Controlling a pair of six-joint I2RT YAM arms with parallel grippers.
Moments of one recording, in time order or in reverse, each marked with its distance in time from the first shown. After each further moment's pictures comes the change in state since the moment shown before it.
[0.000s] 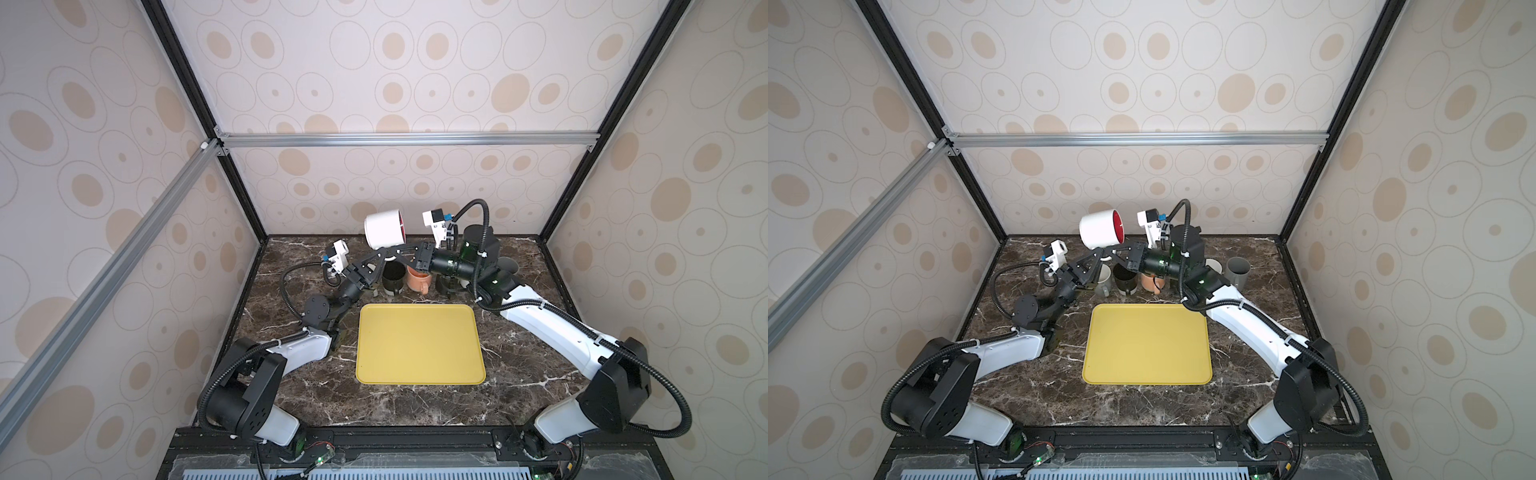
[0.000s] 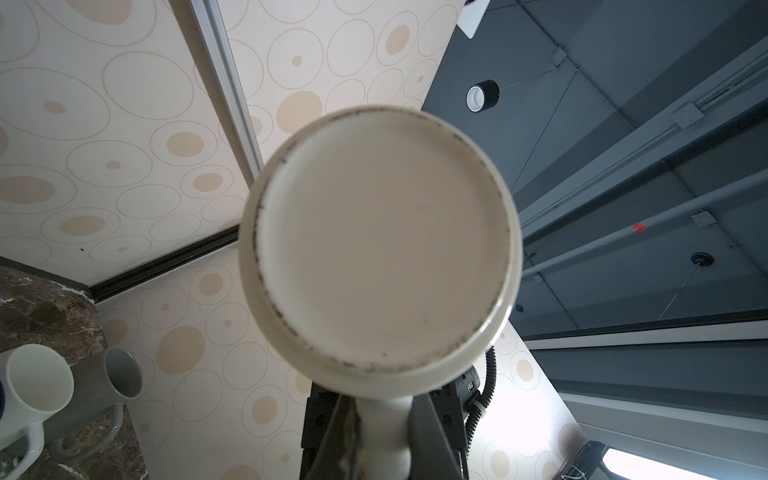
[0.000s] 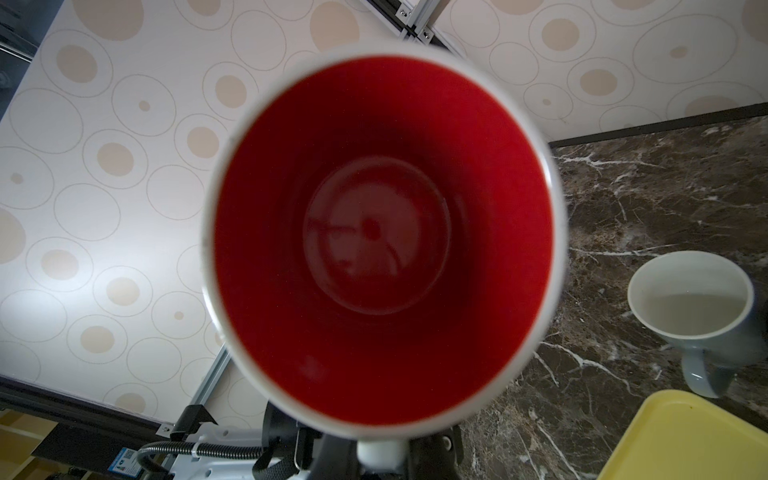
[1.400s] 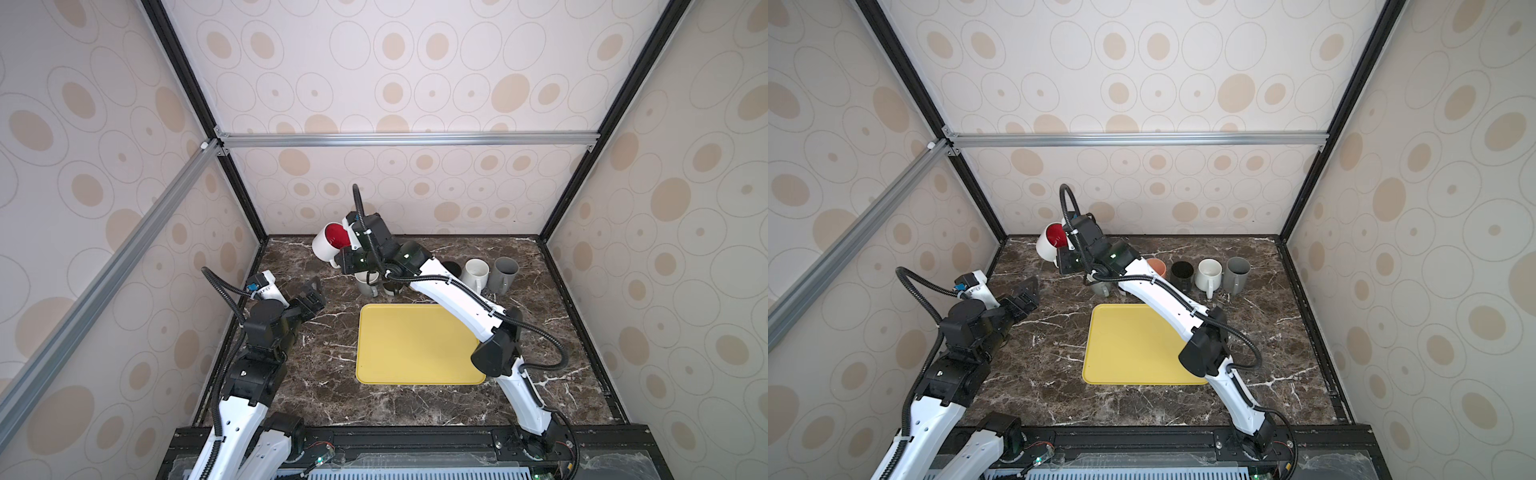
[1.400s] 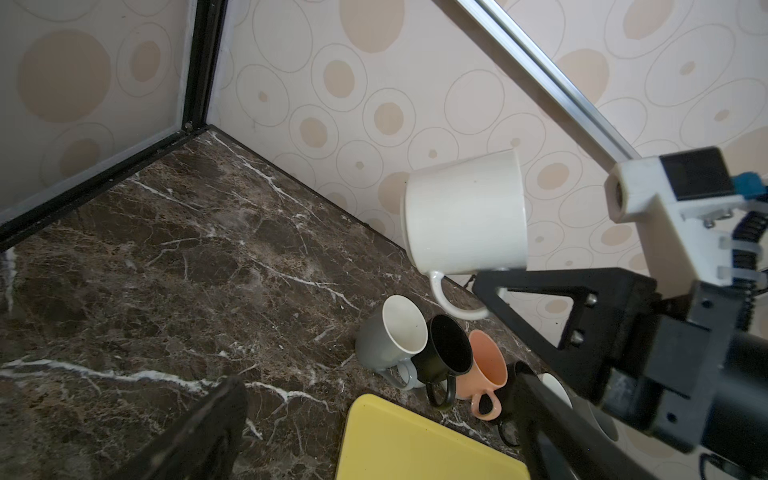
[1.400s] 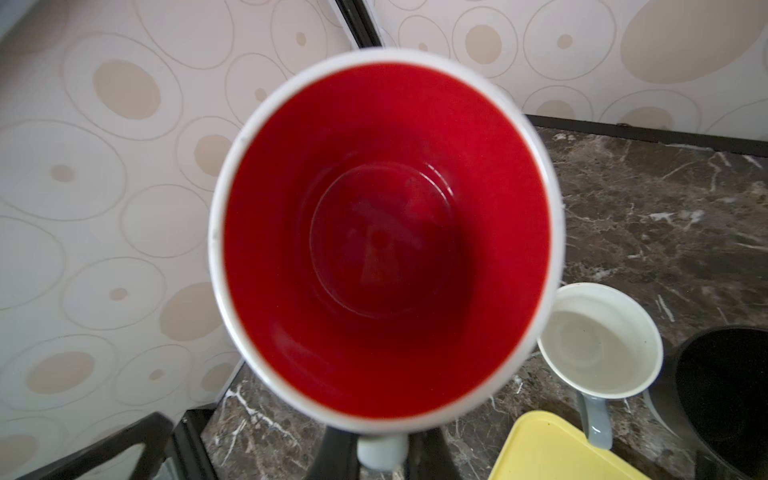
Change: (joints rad) left arm 0.266 -0.848 0.081 -1.797 -0.529 0.922; right arm 0.294 0.790 1.200 -0.930 0.634 -0.408
